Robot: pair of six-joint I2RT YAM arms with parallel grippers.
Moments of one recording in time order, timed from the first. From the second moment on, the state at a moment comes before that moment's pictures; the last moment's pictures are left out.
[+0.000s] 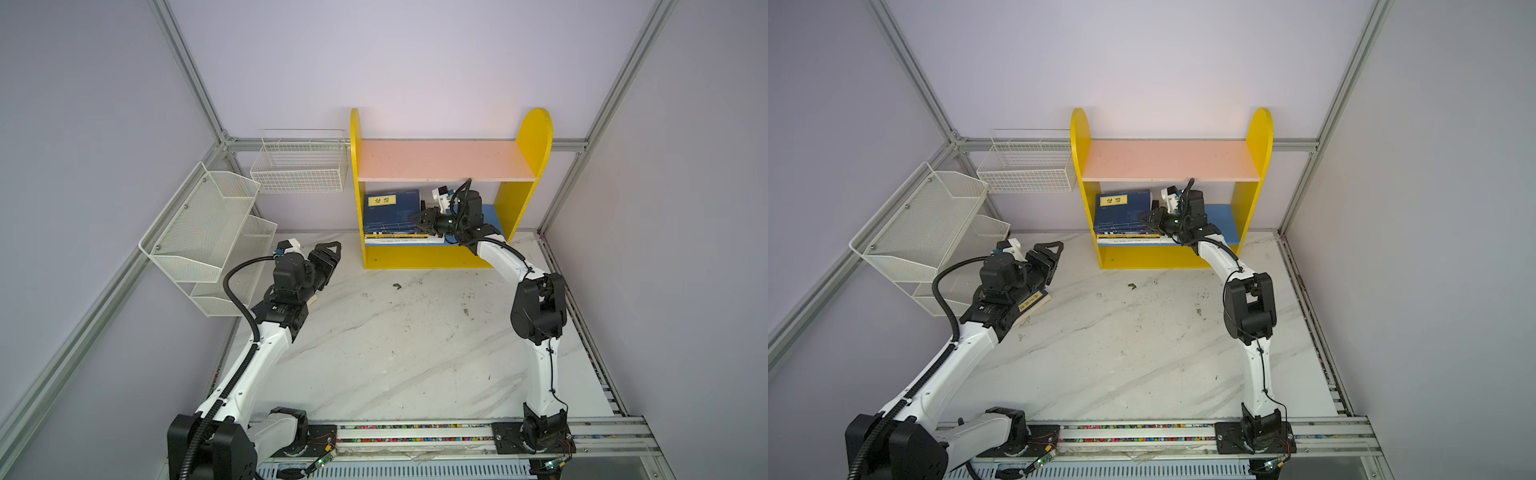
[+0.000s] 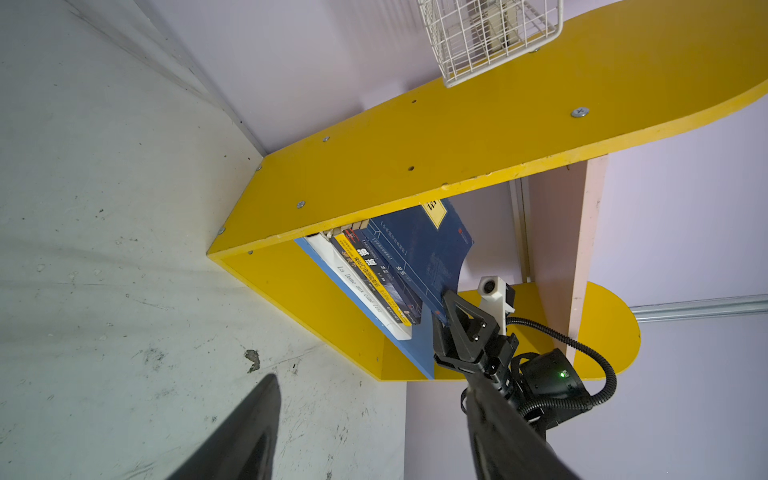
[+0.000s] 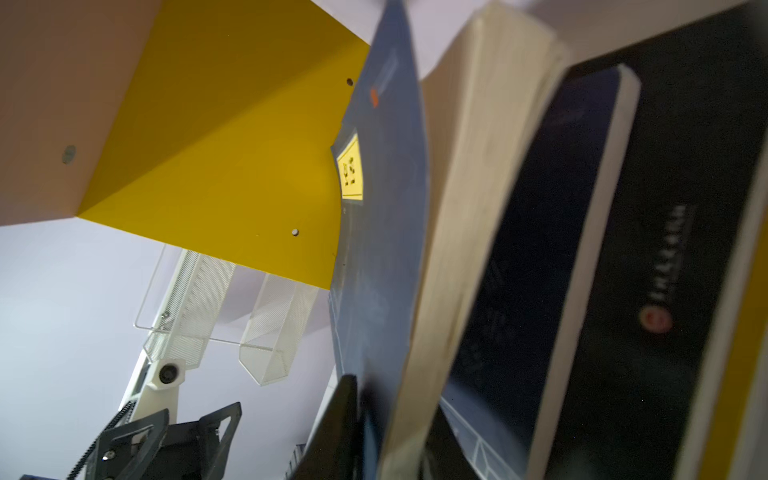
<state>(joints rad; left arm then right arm) -0.14 1.15 0.92 0.00 0.16 -1.14 0.32 2.20 1.98 -0.08 -0.78 0.80</state>
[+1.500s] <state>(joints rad) -0.14 1.13 0.82 0.03 0.18 -1.17 0.44 1.98 1.83 -0.35 -0.20 0.34</state>
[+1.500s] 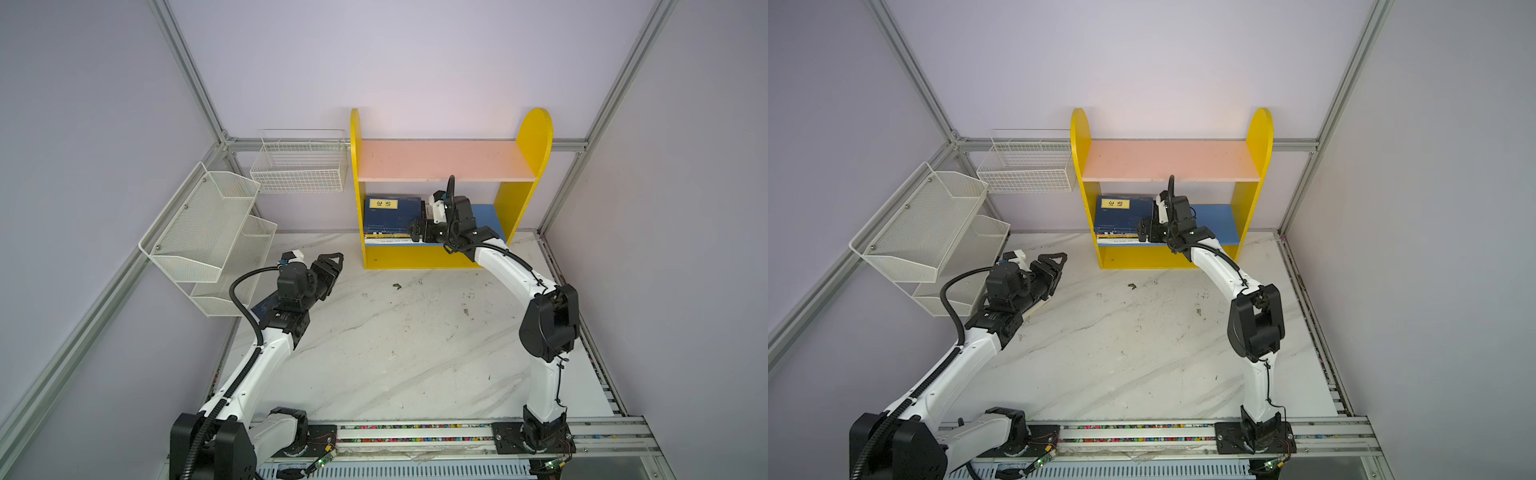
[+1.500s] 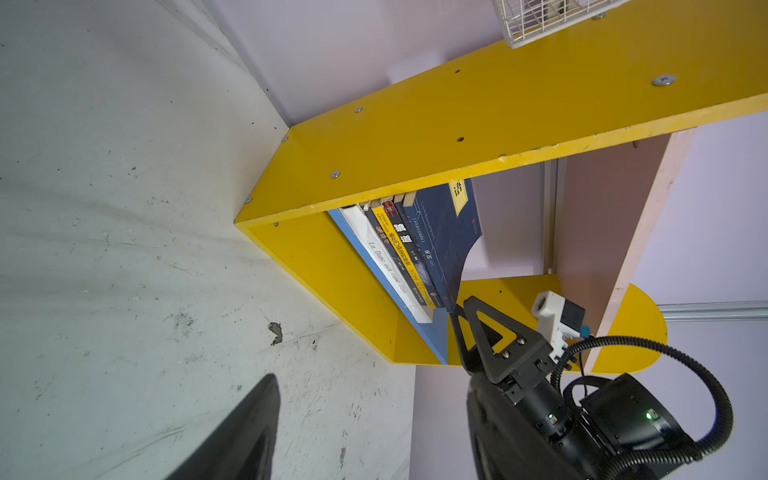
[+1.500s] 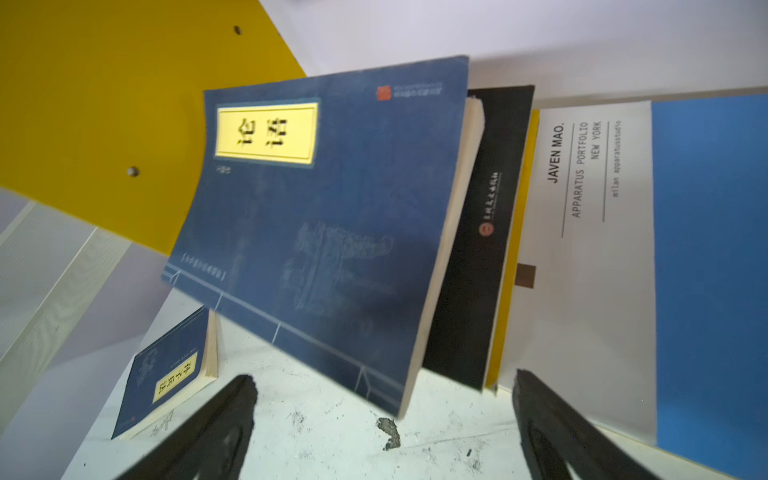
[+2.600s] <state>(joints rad) -0.14 1.14 0.82 0.02 0.20 -1.17 0.44 1.97 1.73 -0.25 -0.16 0.20</state>
